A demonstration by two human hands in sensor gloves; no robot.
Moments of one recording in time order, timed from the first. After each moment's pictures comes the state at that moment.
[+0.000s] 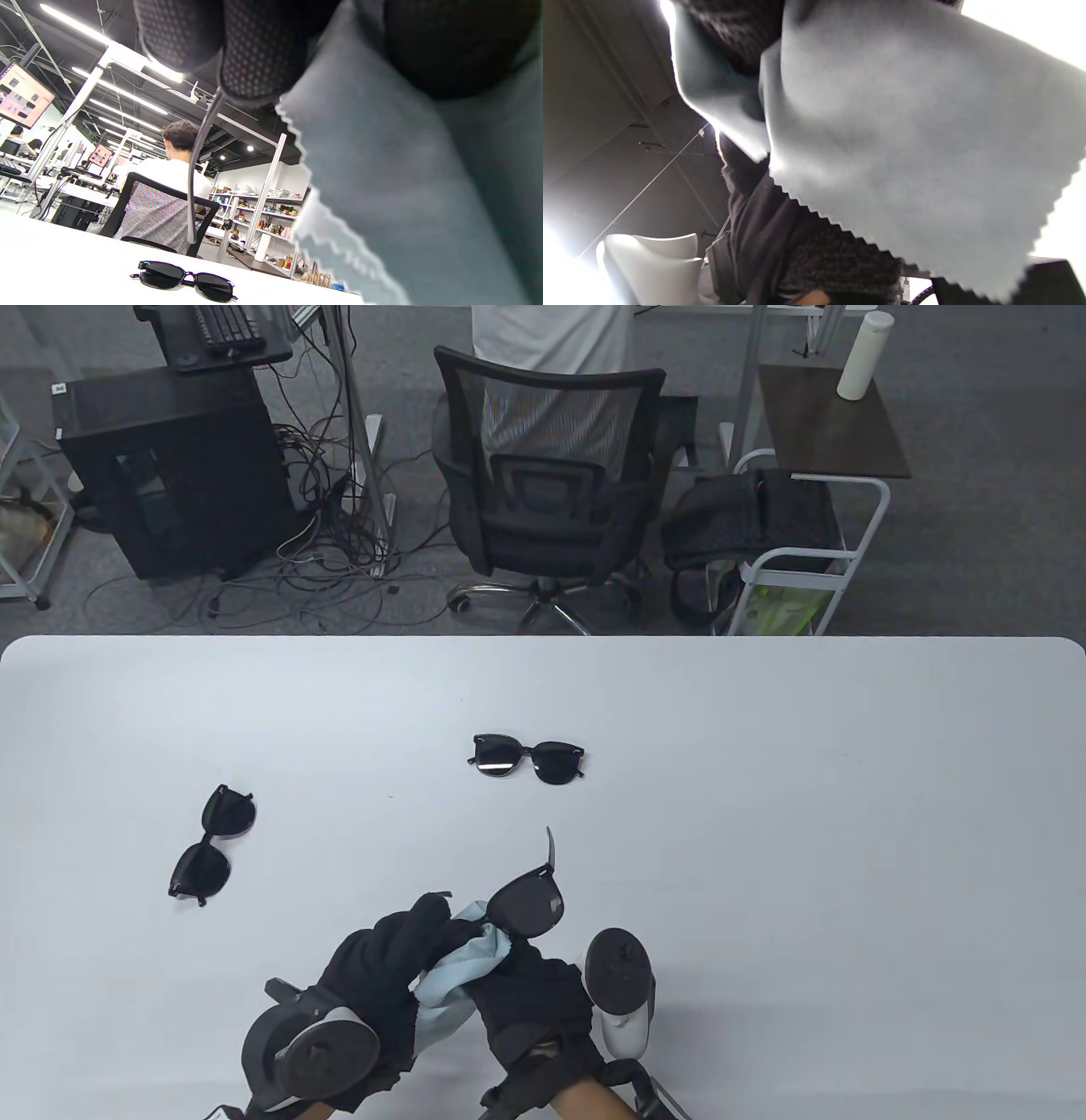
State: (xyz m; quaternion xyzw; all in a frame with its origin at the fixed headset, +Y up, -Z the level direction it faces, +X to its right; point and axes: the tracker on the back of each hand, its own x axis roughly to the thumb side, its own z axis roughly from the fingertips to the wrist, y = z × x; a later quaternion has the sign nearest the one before) left_hand -0.196 -0.677 -0.193 0.24 -0.22 0.23 0.92; right_hand 0.000 -0.720 -0.227 0.20 0.08 0.68 0.70
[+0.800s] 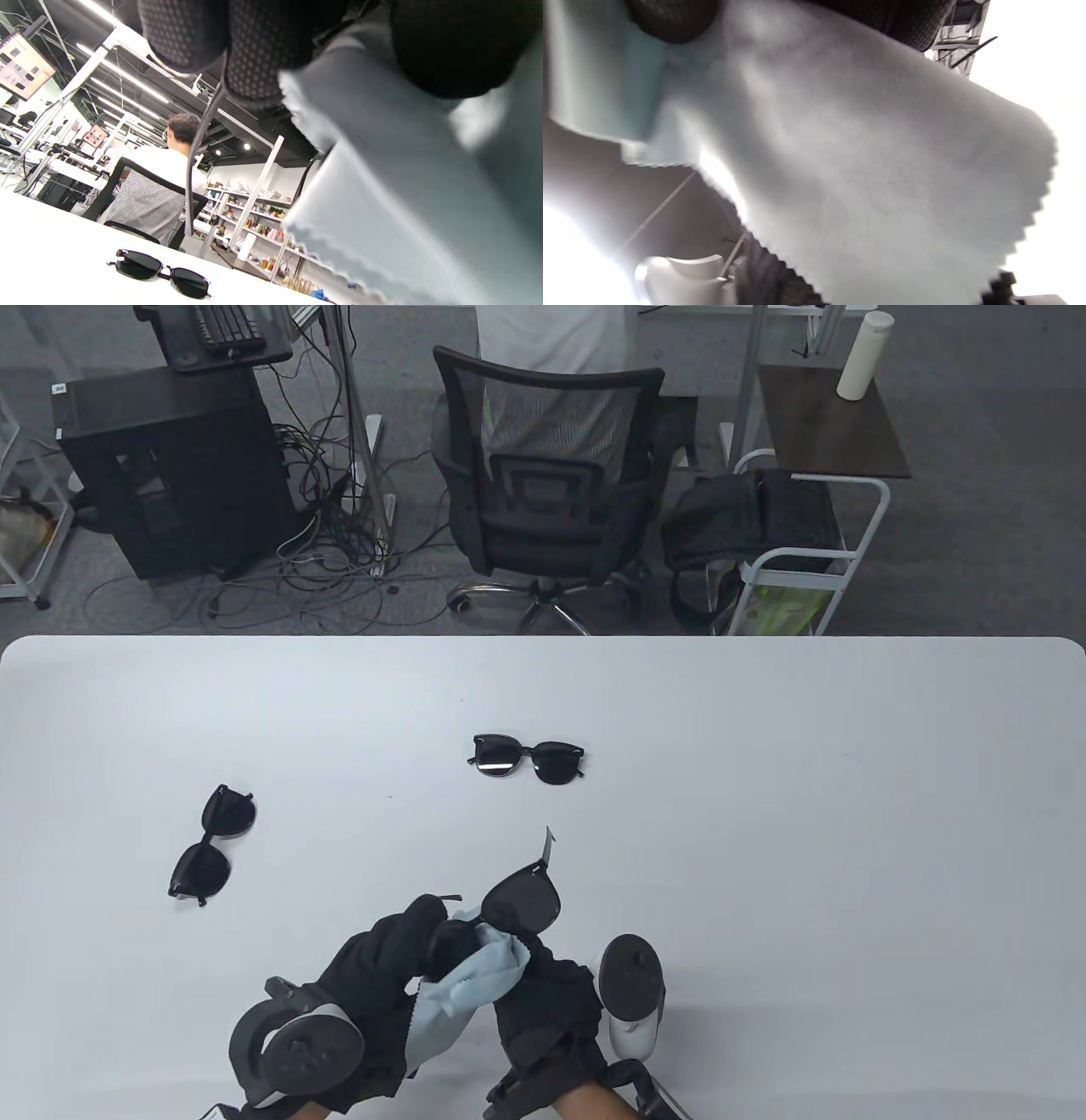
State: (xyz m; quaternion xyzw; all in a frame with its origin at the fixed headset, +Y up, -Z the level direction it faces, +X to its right) left_hand -0.210 -0.672 -0.193 0.24 -0.22 0.29 0.90; right_hand 0.013 -0.718 -0.226 0.22 0.04 0.64 0.73
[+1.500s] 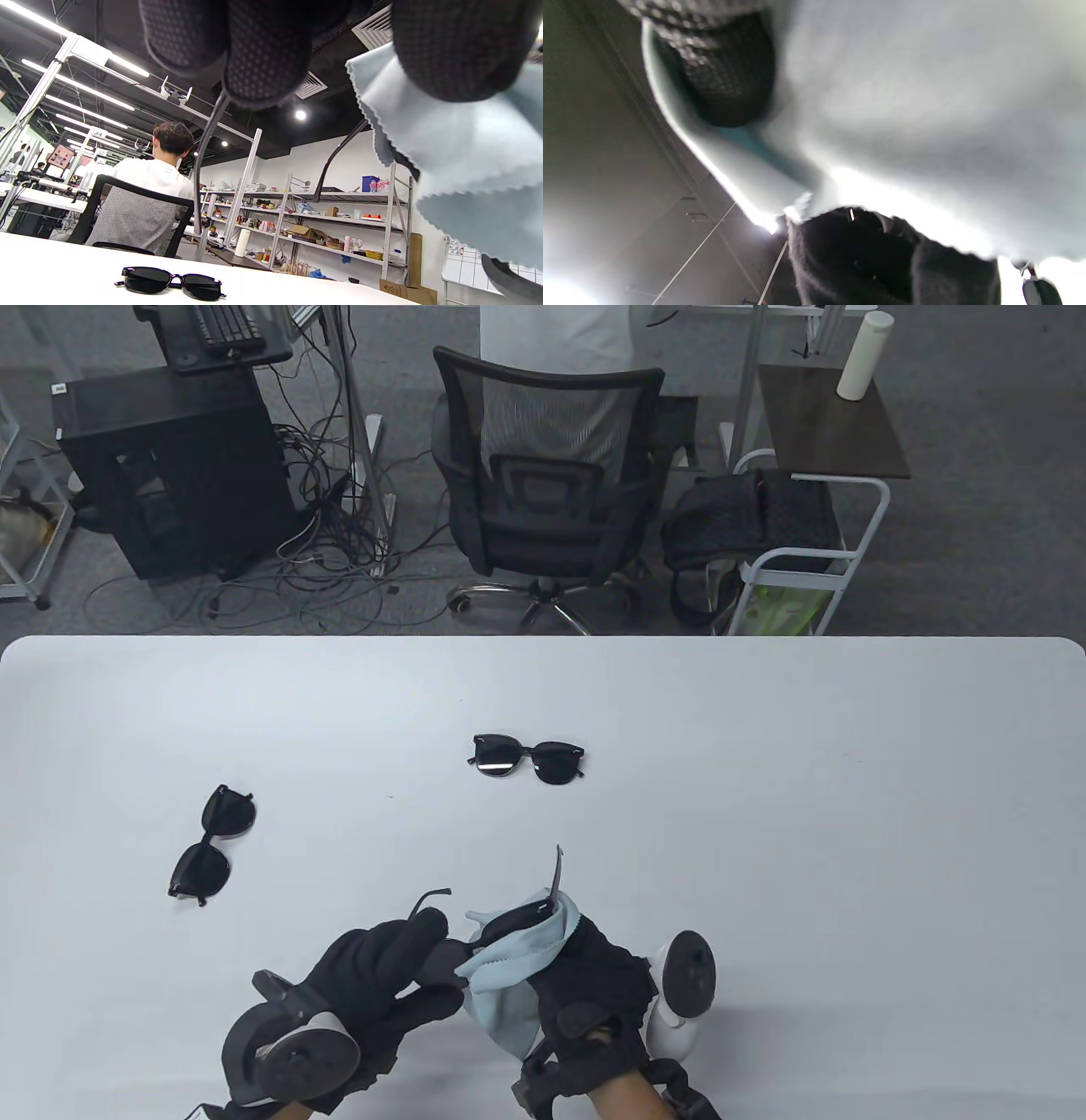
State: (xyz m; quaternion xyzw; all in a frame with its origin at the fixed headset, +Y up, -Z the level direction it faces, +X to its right) left_hand -0.207 -0.672 -0.190 0.24 -0.27 0.21 0.91; right_hand 0.051 -0.706 -0.231 0.14 -0.02 0.62 0.77
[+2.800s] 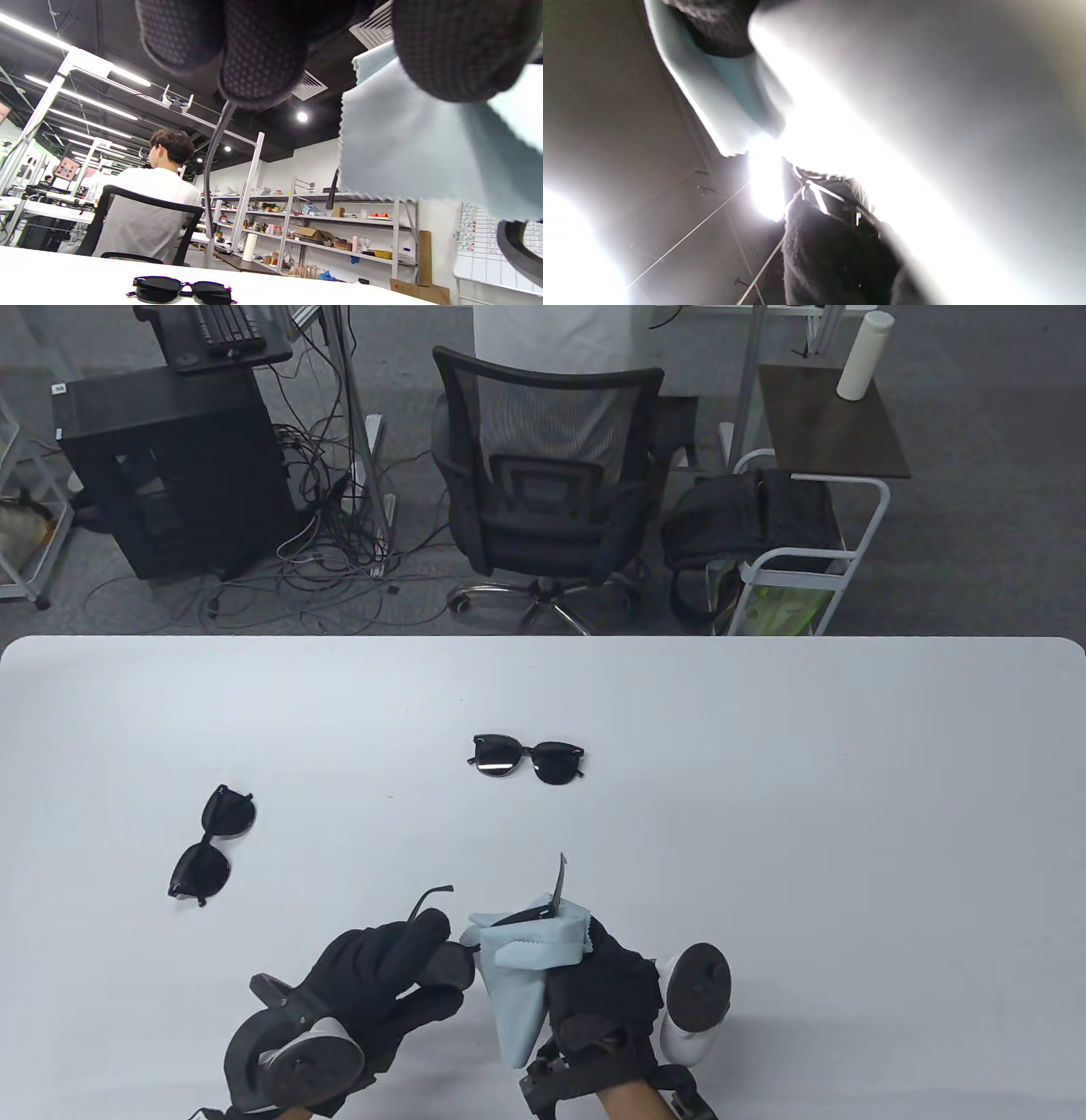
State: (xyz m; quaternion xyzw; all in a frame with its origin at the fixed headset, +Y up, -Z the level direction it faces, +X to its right) left_hand -0.210 -0.672 -0.189 0.25 -0.26 0.19 0.91; right_hand 0.054 -0.694 -0.227 0.19 -0.04 0.65 0.74
